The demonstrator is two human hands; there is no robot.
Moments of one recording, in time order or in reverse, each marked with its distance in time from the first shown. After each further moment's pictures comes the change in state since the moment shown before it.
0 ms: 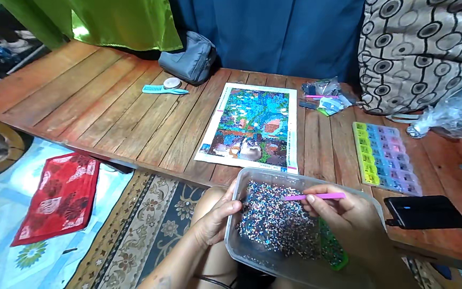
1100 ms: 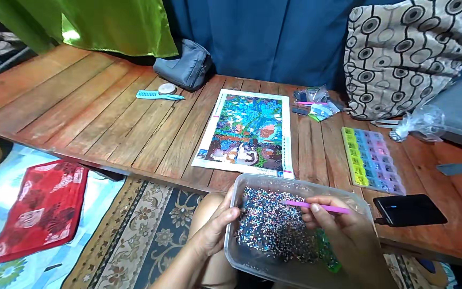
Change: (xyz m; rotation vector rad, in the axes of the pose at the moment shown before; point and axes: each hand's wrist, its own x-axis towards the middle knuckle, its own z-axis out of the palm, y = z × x) left_hand -0.006 -0.005 -0.003 0.073 0.041 0.052; right_hand -0.024 -0.008 0.011 0.095 0.108 0.099
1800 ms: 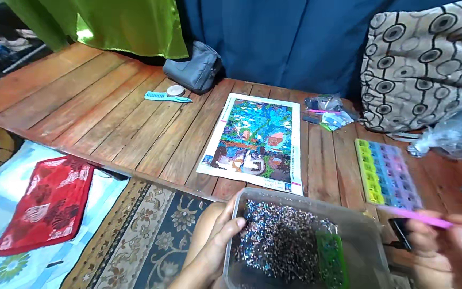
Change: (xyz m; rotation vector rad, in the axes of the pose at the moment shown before) left_hand -0.003 0.002 0.015 0.178 0.266 0.133; right_hand 0.024 -0.032 -0.070 0.788 0.131 0.096
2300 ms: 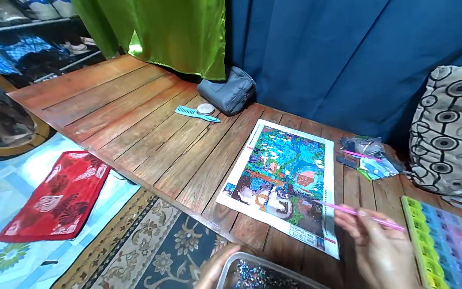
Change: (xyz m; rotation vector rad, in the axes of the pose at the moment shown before) left_hand -0.036 0.018 -0.052 0.142 -0.020 0.152; right_hand 0.106 0.126 0.057 -0.205 0.130 0.026
